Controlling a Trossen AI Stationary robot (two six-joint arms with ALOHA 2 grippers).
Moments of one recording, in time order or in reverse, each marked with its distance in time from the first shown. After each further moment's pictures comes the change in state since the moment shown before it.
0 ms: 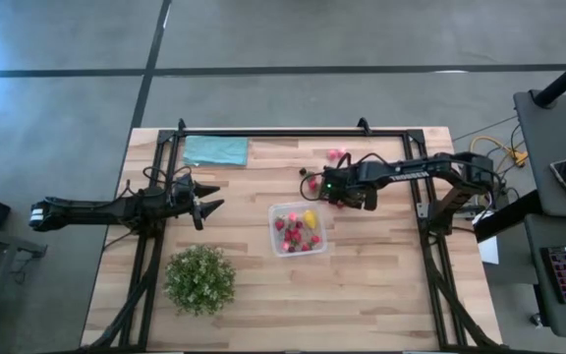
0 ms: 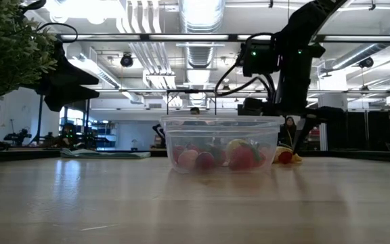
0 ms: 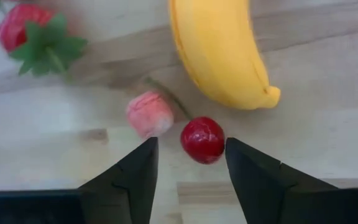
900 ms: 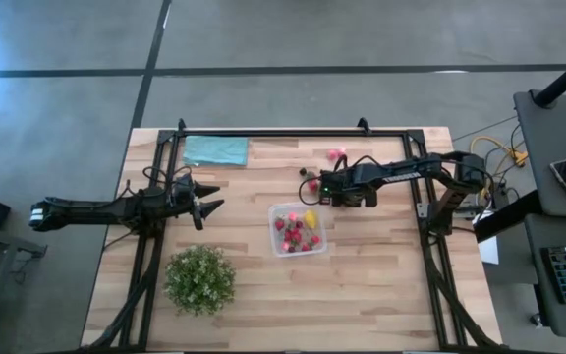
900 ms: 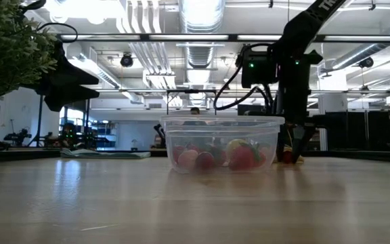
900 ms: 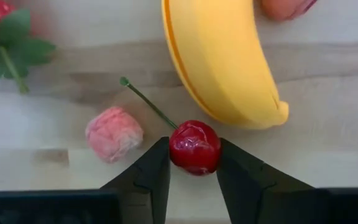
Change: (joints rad) left arm 0.000 -0.001 0.000 0.000 0.000 0.000; right arm -0.002 0.068 -0.002 -0.002 0.073 -0.118
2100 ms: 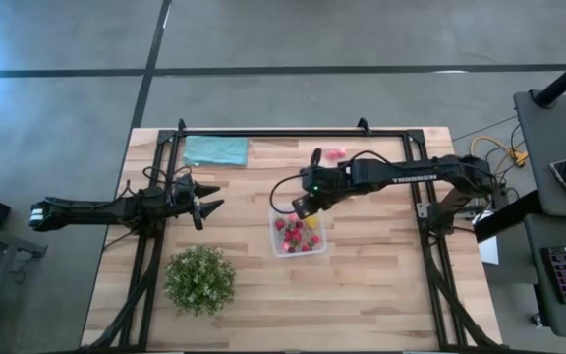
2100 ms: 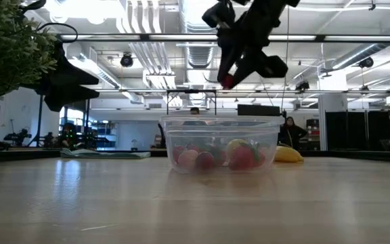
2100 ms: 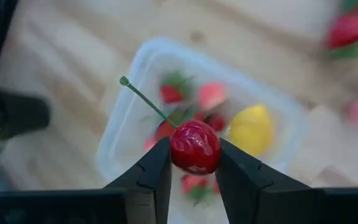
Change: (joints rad) left arm 0.000 0.001 0.000 0.000 0.000 0.000; right arm 0.179 -0.047 0.414 -0.059 -0.152 -0.373
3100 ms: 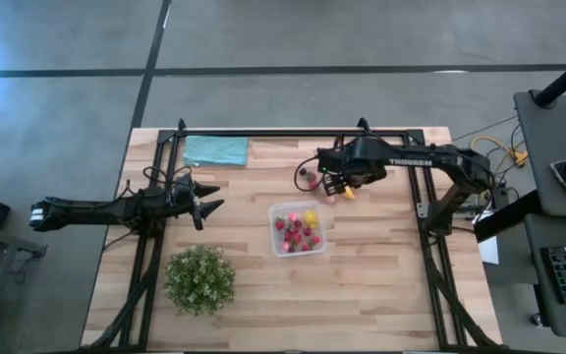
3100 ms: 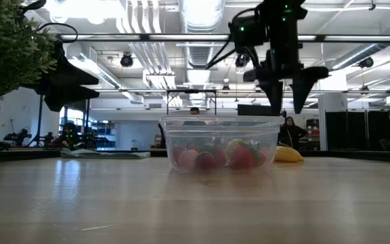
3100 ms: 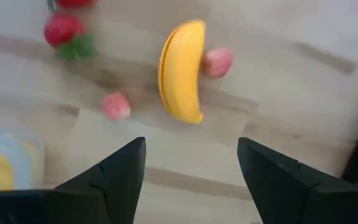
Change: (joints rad) left arm 0.000 0.000 0.000 0.000 0.000 0.000; right arm -0.209 0.009 -0.039 -0.485 0.193 -0.001
